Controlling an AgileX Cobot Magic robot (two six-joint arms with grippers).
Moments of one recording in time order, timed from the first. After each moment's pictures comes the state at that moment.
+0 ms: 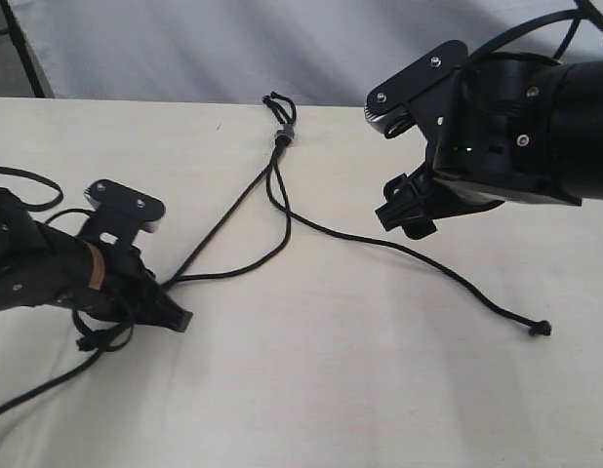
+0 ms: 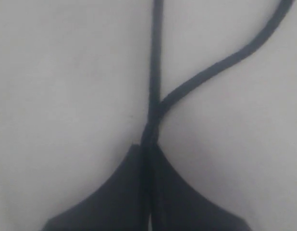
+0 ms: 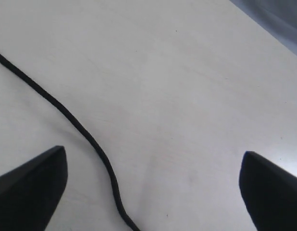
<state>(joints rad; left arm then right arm) -0.37 1.76 -0.64 0.46 0.04 -0.46 0.62 1.57 -1.00 -0.94 0.92 0.86</state>
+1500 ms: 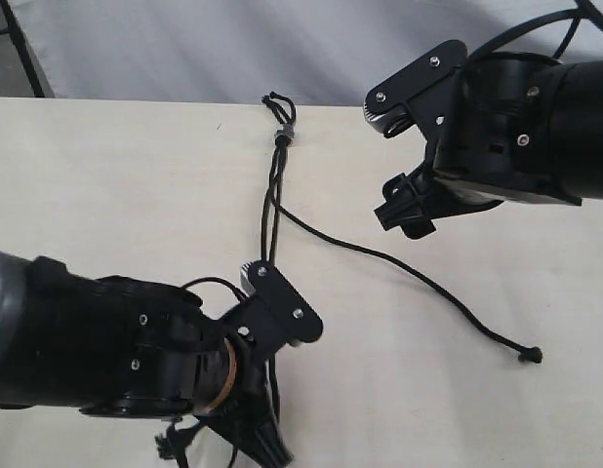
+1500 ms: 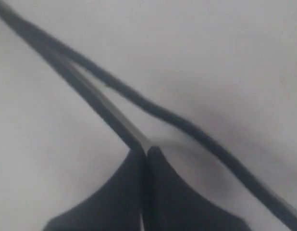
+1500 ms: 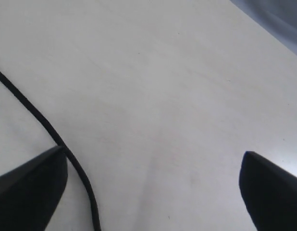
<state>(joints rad) -0.93 1.74 -0.77 0.62 0.38 -0.70 0.62 1.57 -1.00 -0.94 0.91 0.86</state>
